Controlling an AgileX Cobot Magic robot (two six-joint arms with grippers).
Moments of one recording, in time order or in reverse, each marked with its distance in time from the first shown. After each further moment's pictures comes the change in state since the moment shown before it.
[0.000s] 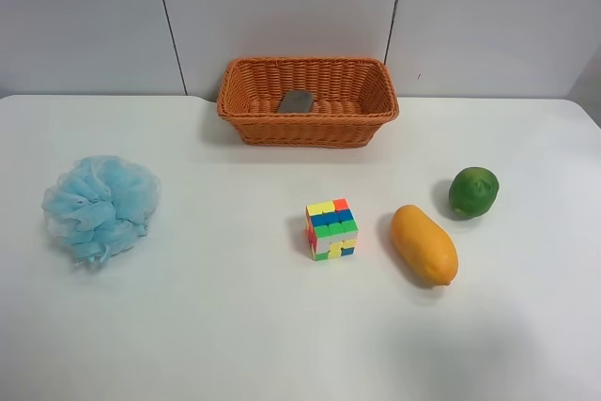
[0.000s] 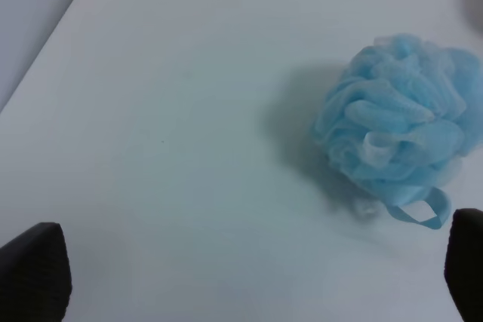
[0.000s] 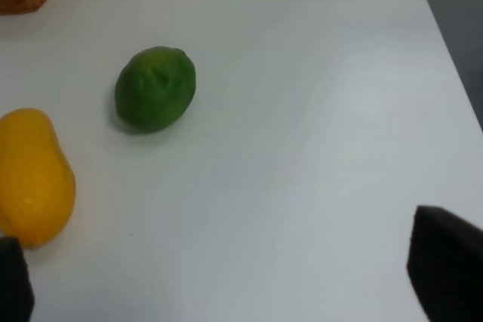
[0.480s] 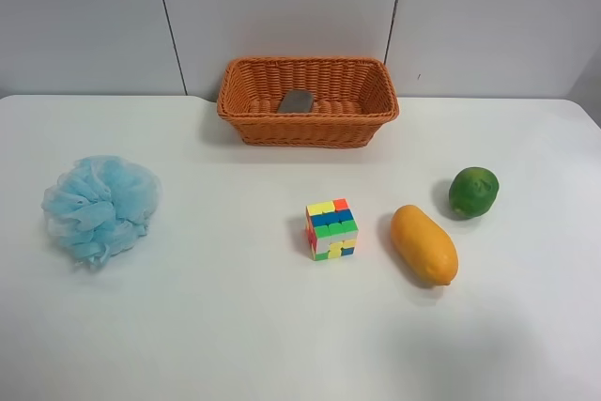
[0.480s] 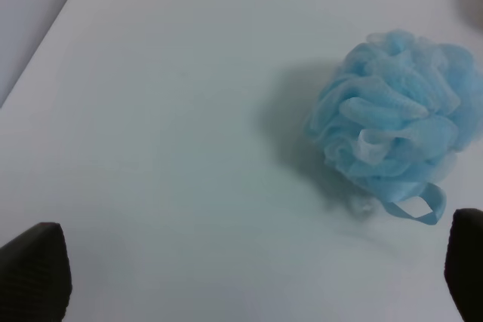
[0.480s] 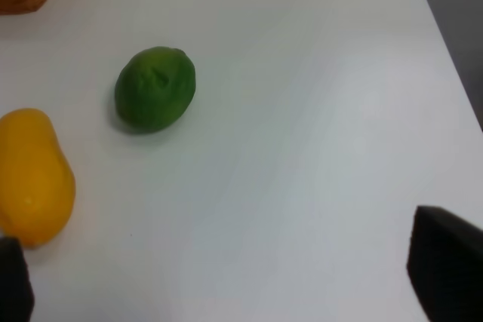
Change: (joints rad) left arm 0.000 0.000 0.000 -0.010 0.000 0.020; right arm 0.000 0.000 0.000 0.000 0.000 0.000
